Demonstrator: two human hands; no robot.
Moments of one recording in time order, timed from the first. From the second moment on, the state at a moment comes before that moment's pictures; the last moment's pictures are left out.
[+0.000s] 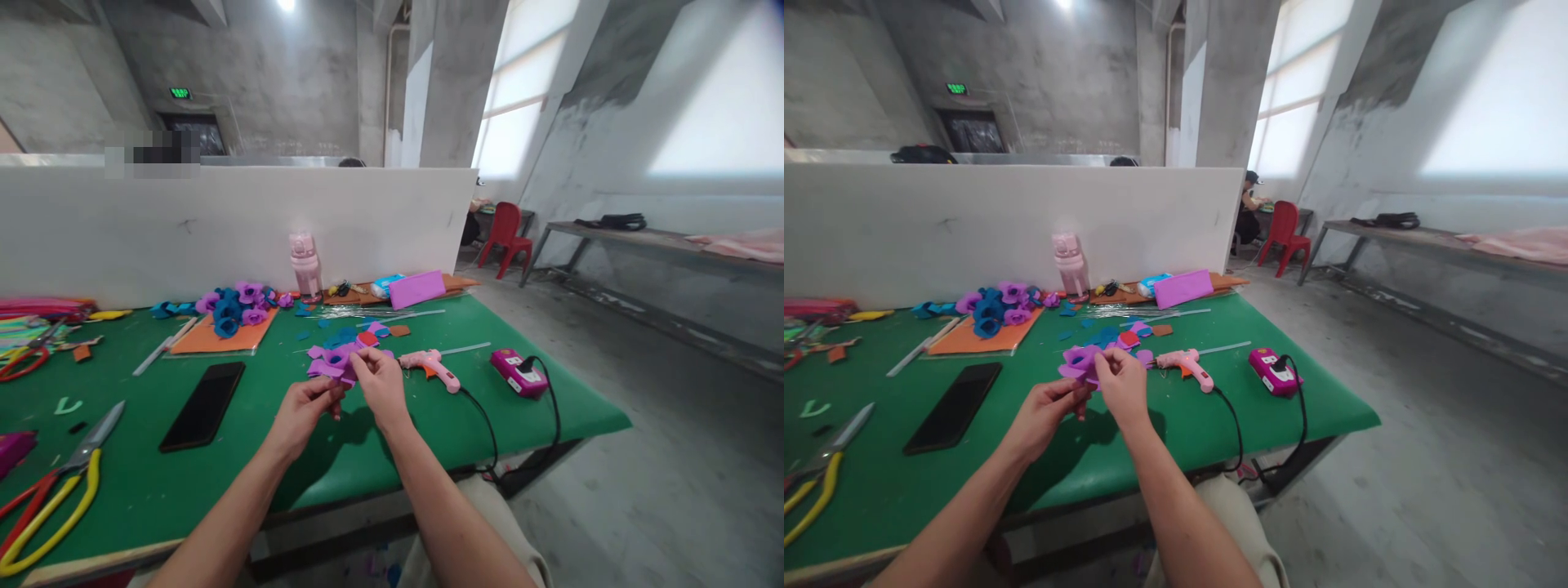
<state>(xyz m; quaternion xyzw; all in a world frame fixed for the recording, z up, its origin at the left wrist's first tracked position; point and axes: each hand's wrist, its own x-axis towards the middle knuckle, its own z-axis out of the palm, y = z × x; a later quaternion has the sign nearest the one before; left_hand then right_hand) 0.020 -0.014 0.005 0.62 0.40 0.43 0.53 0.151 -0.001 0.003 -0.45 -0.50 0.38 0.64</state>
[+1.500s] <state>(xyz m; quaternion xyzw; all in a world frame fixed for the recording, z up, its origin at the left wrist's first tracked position) 0.015 -0.010 -0.002 0.72 0.48 0.41 0.29 0.146 -0.006 -0.002 -0.27 -0.41 0.63 0.60</state>
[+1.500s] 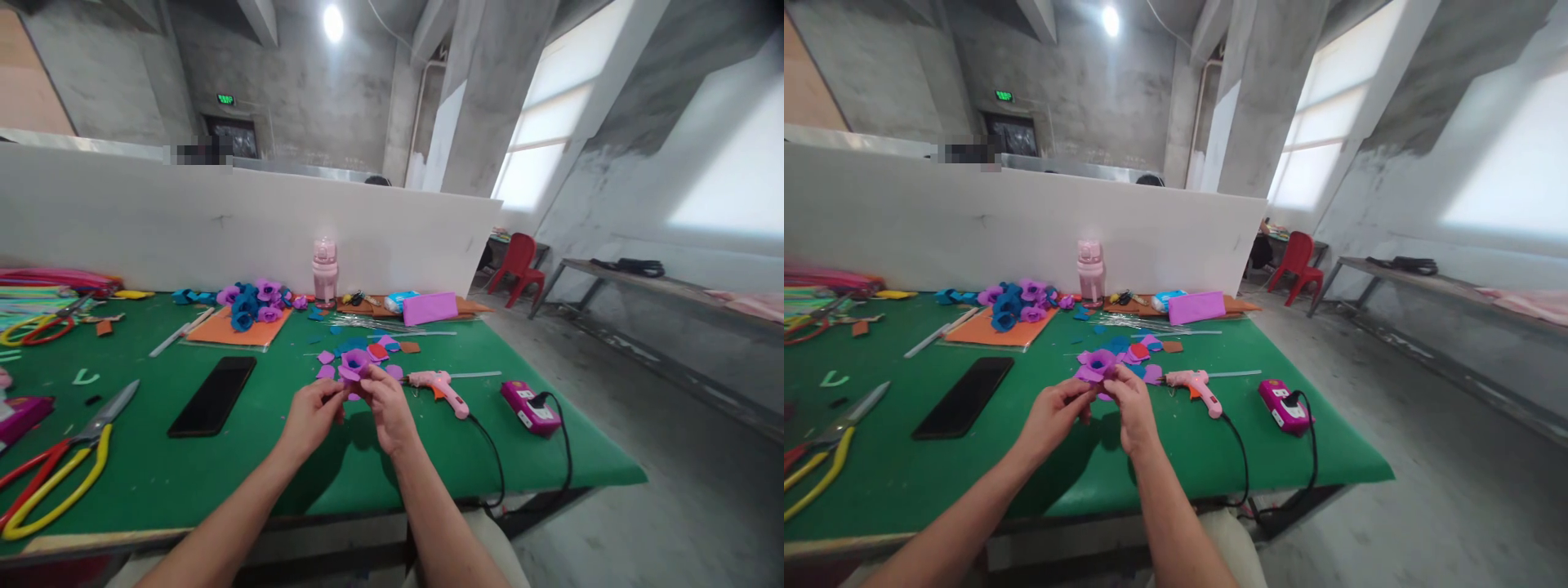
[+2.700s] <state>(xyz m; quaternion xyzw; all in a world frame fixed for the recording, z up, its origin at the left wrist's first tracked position) 0.000 -0.008 0.024 0.55 0.47 0.51 0.46 0.134 -0.011 -0.007 -0.31 -0.46 0.60 0.58</state>
